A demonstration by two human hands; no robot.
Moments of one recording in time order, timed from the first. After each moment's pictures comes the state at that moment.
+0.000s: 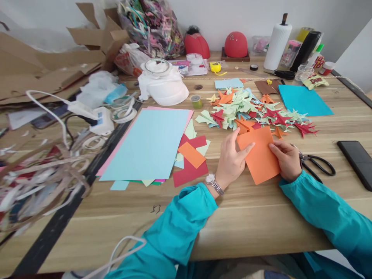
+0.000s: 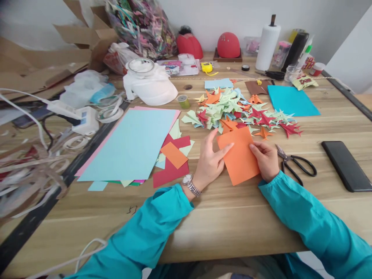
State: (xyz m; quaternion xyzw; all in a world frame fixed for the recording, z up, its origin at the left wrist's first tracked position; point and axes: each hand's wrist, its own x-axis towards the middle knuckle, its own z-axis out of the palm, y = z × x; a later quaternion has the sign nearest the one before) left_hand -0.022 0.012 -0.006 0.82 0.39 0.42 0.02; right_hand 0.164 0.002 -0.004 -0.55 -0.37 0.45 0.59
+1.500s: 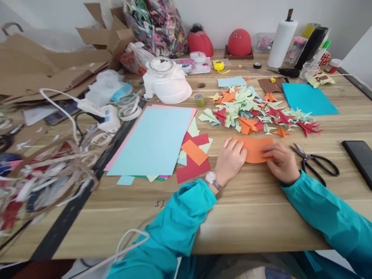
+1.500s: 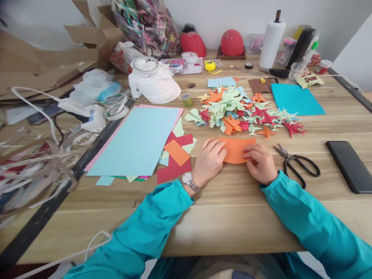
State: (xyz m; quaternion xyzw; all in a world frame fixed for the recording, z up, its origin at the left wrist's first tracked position) left_hand -0.031 0.014 -0.002 0.88 0.39 0.23 -0.16; right_hand 0.172 -0.007 -0.001 -0.42 -0.80 0.13 0.41
